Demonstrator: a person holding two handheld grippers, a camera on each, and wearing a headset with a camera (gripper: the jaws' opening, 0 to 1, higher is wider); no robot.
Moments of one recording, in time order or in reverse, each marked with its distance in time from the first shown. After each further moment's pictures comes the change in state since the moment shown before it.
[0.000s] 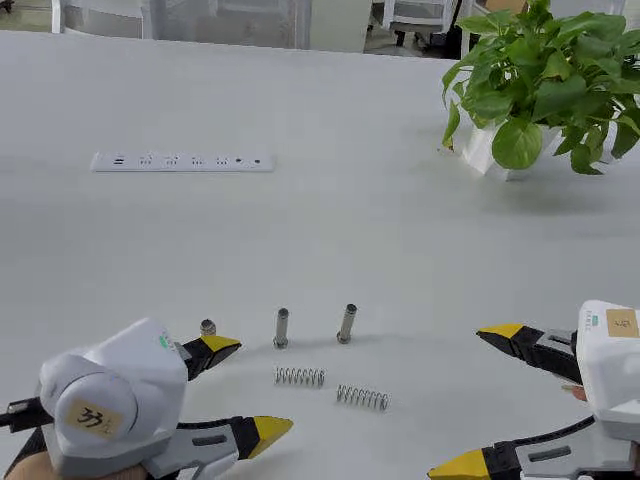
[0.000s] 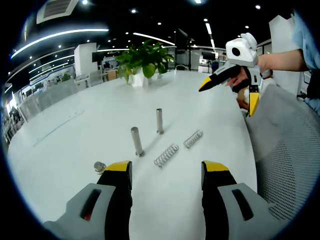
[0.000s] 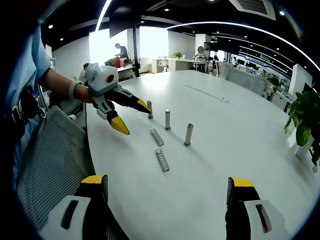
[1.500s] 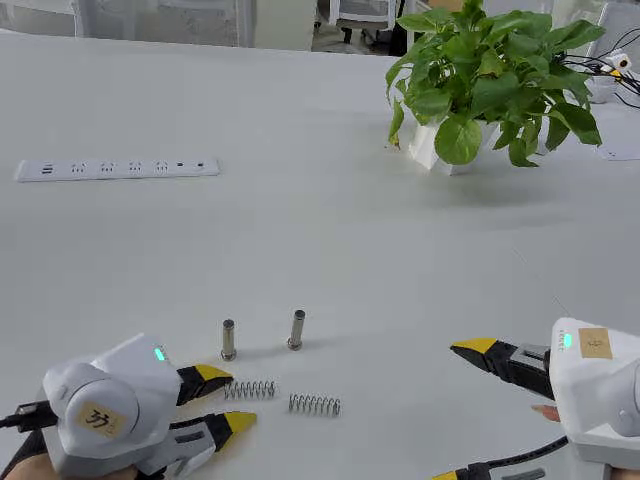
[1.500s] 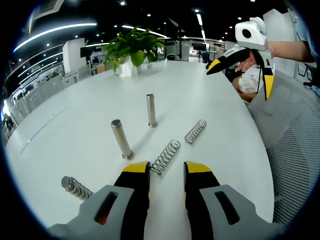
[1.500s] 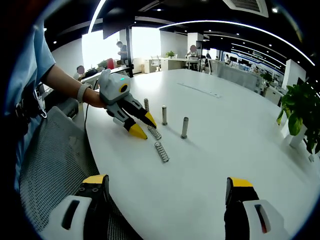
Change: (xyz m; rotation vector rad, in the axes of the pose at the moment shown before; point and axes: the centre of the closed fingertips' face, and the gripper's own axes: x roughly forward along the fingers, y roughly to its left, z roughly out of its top) left arm 0.042 -0.004 -0.017 0.049 0.073 -0.081; right arm -0.016 0.002 -0.012 0.048 0.002 -0.051
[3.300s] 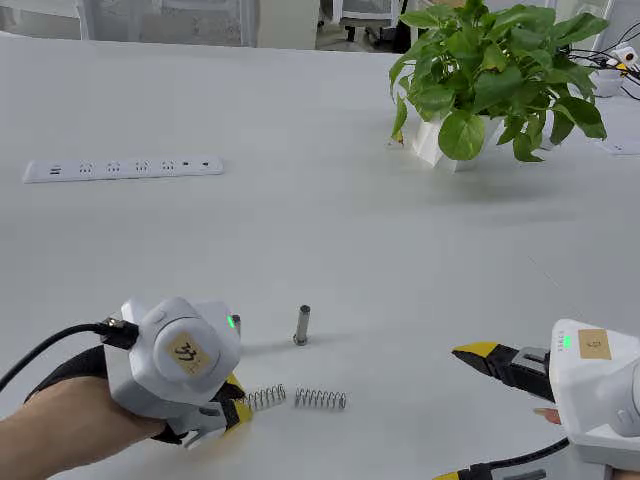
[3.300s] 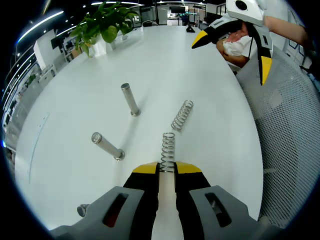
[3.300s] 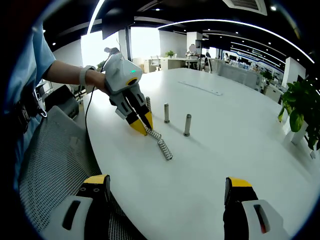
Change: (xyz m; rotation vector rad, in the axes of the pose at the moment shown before) left arm -0.003 -0.011 -0.010 0.153 0.348 -0.116; right arm 0.004 0.007 -0.006 0.015 0.001 0.005
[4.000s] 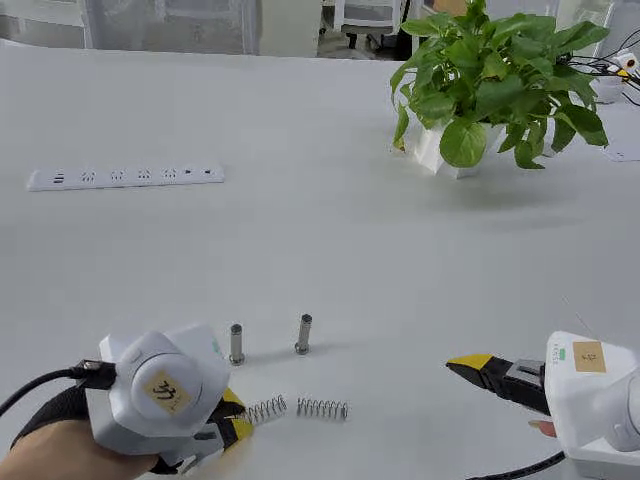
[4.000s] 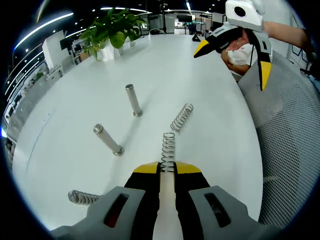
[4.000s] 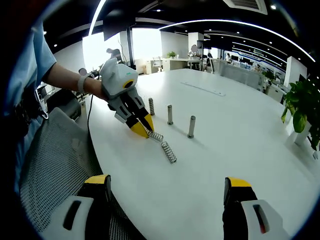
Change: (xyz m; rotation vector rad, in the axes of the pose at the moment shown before) left arm -0.004 -0.004 -0.004 -0.054 -0.103 0.043; right arm 0.006 0.006 0.004 0.003 -0.008 0.026
